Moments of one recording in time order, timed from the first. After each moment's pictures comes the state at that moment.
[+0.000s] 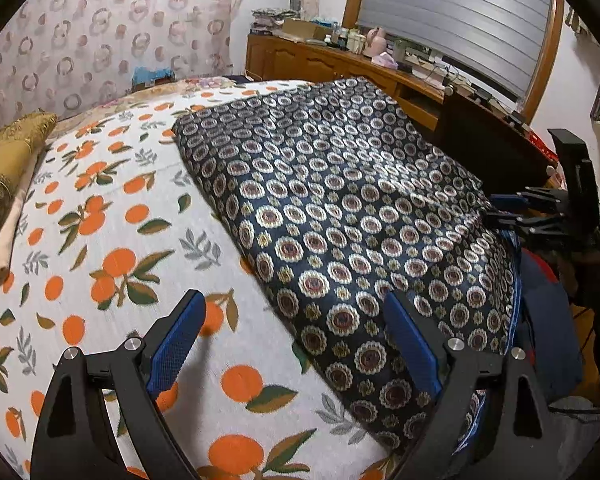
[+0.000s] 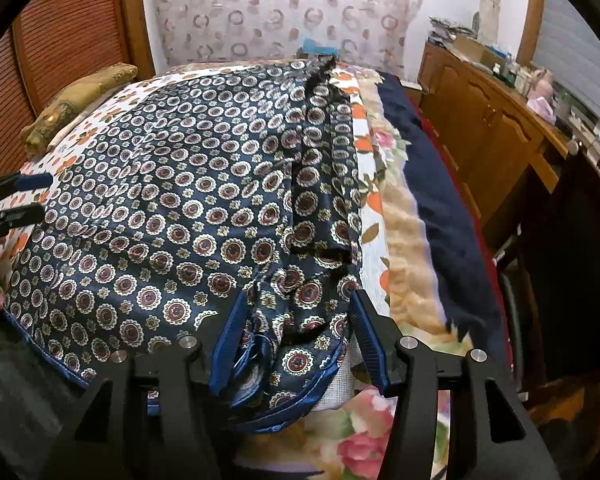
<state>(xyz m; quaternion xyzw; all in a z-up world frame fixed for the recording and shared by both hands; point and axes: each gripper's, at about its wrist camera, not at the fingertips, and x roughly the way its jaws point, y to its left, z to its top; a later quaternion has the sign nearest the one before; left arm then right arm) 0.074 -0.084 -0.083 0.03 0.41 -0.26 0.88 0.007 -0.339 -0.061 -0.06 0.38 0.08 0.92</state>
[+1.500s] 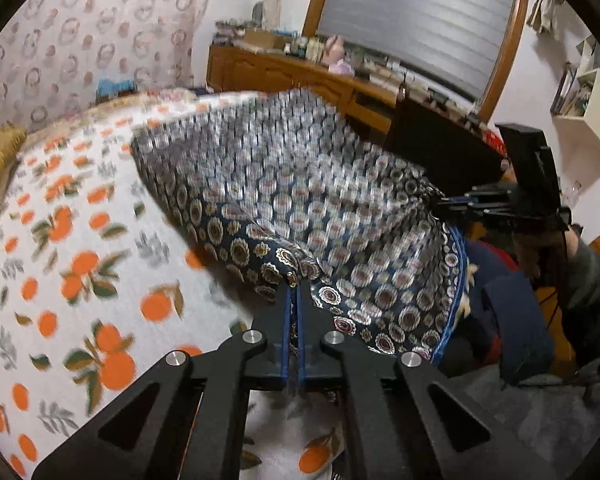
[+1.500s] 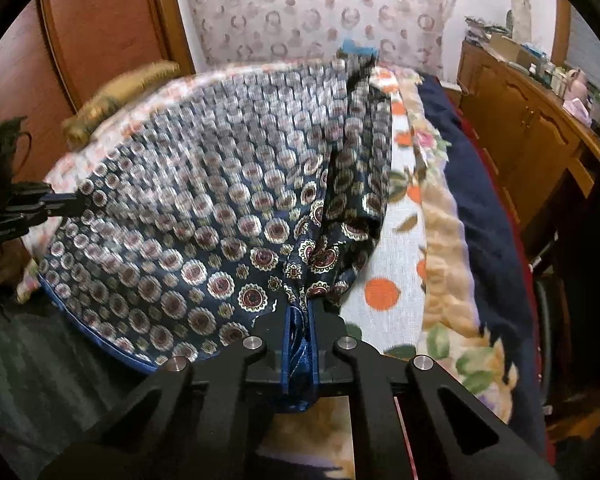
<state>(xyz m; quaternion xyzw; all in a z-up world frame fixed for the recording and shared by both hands) 0.048 -0.088 -0.061 0.01 0.38 -0.33 0.87 -0.002 -0.349 -0.051 -0.04 0.36 0.17 0.92</state>
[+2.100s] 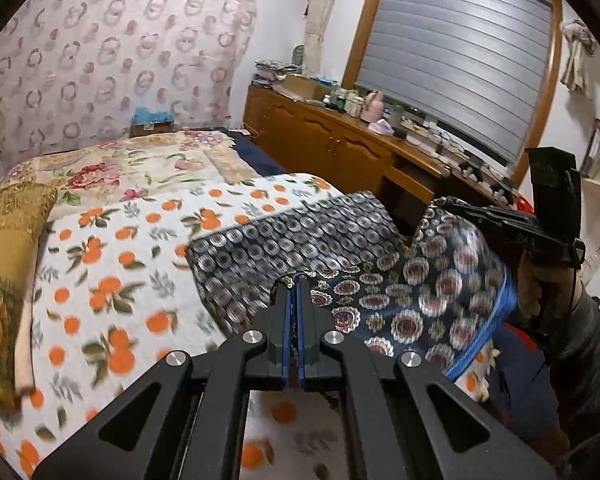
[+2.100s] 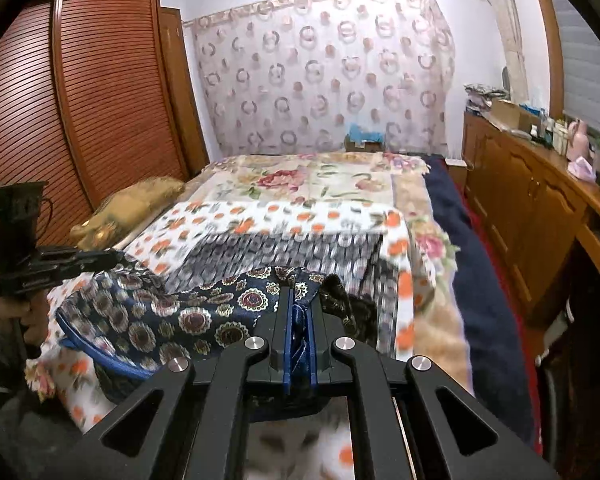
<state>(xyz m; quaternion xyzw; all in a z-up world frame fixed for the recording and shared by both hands) 0.147 -0.065 -0.011 -0.04 0.32 -0.27 0.91 0.085 -0.335 0.036 -0.02 0.23 0.18 0.96</state>
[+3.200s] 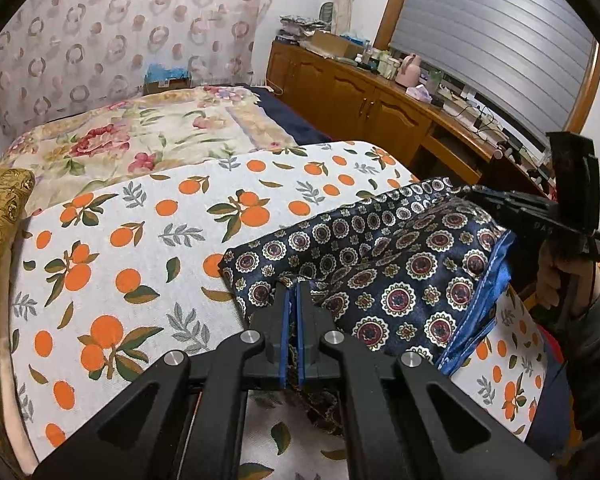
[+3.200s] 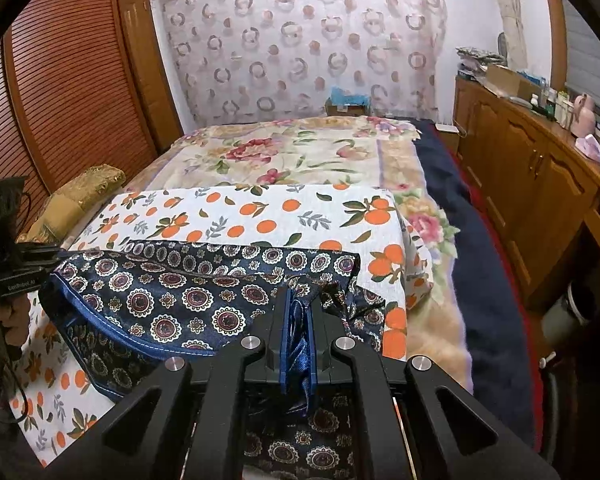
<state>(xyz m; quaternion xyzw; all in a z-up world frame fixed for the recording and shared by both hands) 0.245 -0.070 -0.050 -0.02 0.41 -0.24 0.88 0.194 -0.321 0.036 -0.02 0.29 0.16 0.94</state>
